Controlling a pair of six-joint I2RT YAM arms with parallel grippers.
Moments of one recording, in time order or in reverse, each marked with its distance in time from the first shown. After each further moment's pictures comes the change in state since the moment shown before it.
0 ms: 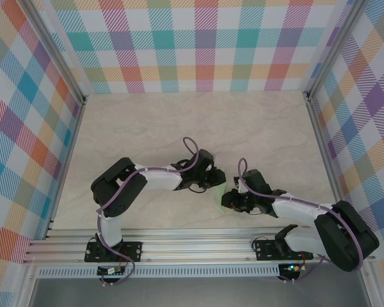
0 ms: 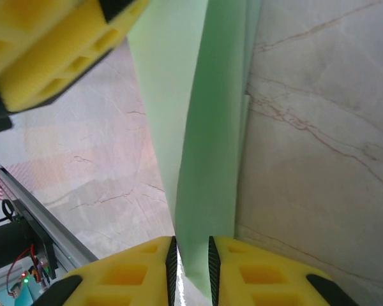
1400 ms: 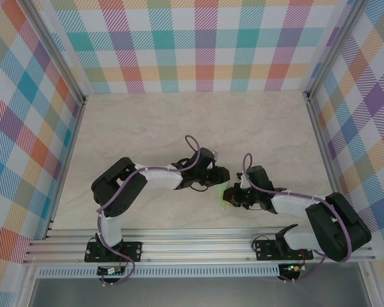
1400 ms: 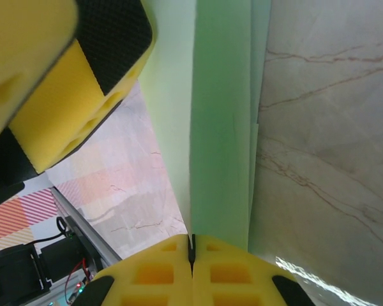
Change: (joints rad) left arm 0.000 0.003 0.016 0.039 0.030 0.034; right arm -0.103 0.106 -0.006 0.158 -0.125 0.095
